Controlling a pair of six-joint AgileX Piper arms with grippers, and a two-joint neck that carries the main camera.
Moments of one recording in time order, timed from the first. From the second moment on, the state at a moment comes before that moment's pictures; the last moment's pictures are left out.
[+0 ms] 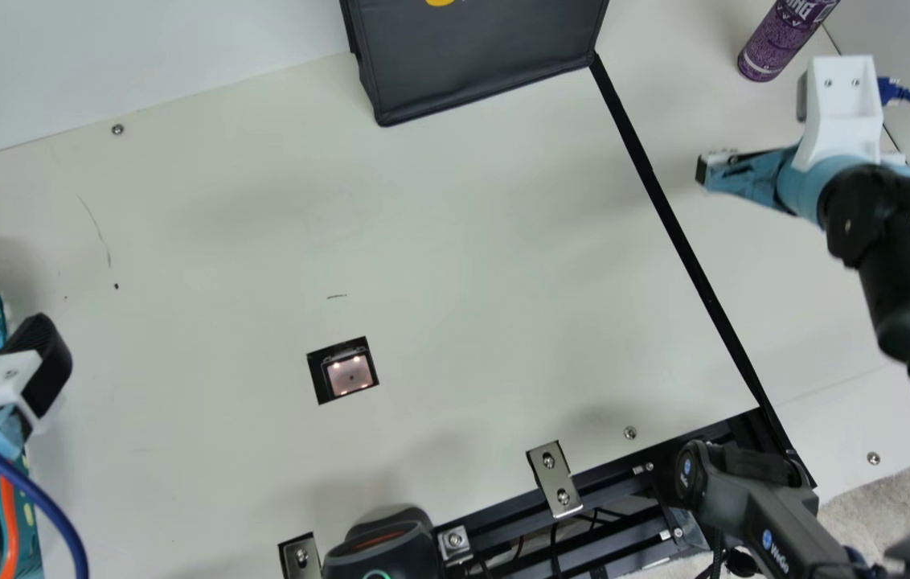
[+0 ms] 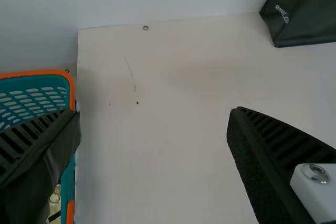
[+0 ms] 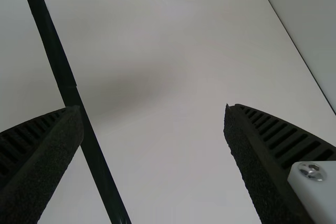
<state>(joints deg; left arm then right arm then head) -13.9 53.3 -64.7 0.0 56.7 -3.6 -31.6 65.8 -42.0 -4.4 28.8 -7.0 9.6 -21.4</state>
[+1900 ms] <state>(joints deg) -1.7 43.2 -69.0 -1.5 69.6 0.0 0.8 42.4 -69.9 -0.7 70.0 0.0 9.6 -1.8</state>
